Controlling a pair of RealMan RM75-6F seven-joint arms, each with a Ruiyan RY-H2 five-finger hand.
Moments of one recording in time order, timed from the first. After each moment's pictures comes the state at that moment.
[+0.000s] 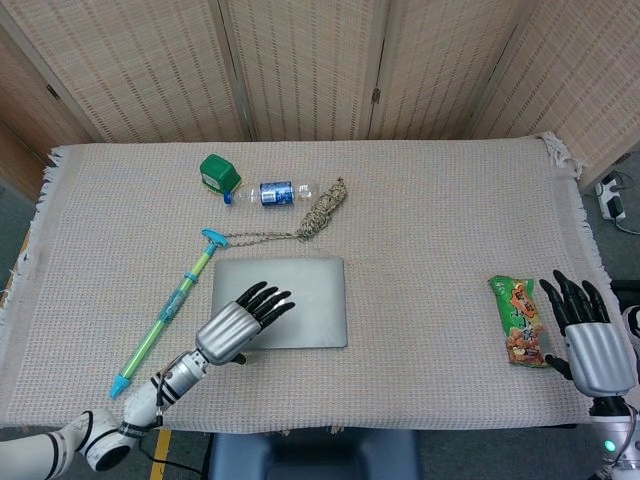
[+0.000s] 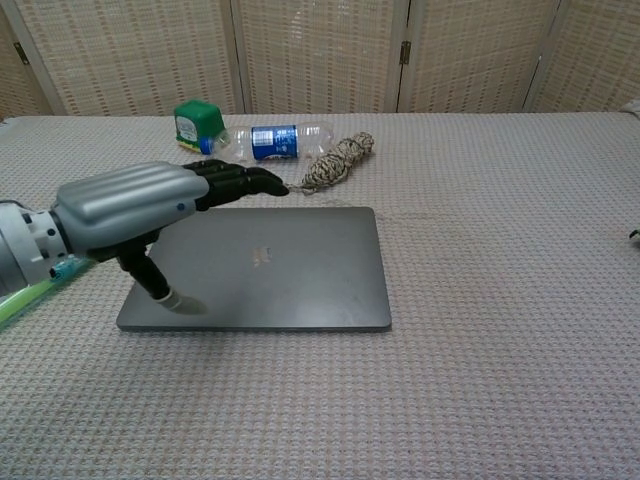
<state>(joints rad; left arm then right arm) -0.64 -1.52 -0.10 -1.47 1.71 1.01 0.12 0.07 -1.13 0.06 -1.61 -1.55 1.51 -0.07</state>
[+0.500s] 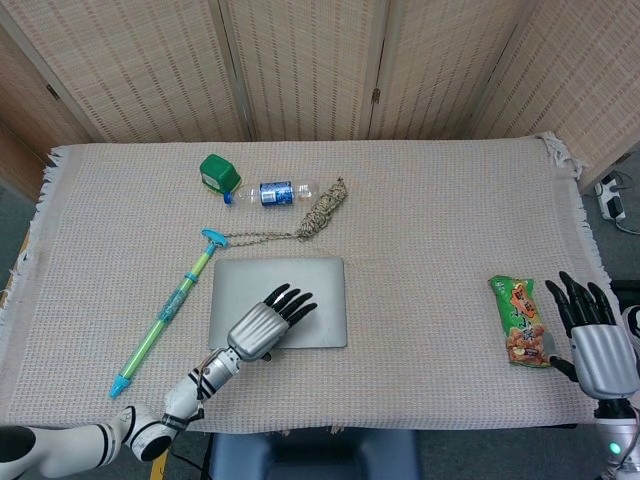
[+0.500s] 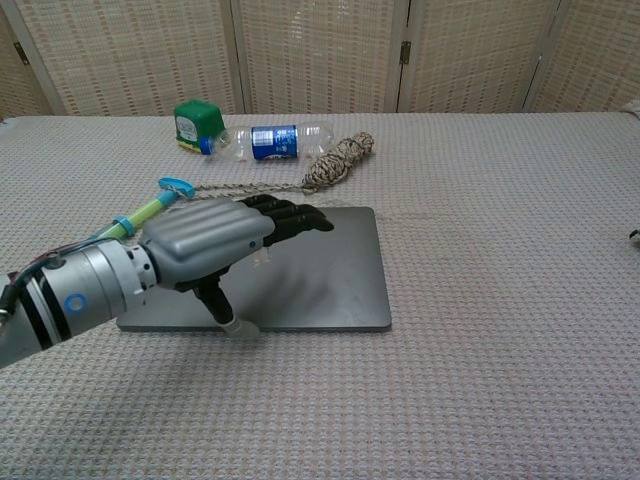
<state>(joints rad) -0.70 -1.73 -0.11 -1.30 1.58 0.95 0.24 0.06 -1.13 0.06 -1.59 -1.55 1.53 -0.03</state>
